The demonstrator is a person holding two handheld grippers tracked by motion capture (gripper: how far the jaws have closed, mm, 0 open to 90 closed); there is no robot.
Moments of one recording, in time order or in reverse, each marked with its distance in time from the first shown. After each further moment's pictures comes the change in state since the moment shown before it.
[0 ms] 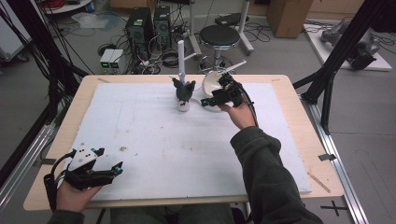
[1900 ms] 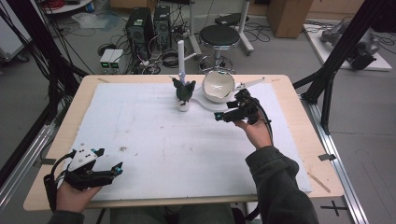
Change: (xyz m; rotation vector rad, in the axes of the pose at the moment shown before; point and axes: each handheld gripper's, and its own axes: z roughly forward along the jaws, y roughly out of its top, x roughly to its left) left arm 0.000 -0.001 -0.001 0.004 -0.001 0.000; right arm 0.008 -0.056 -0.037 -0.060 -0.032 0.013
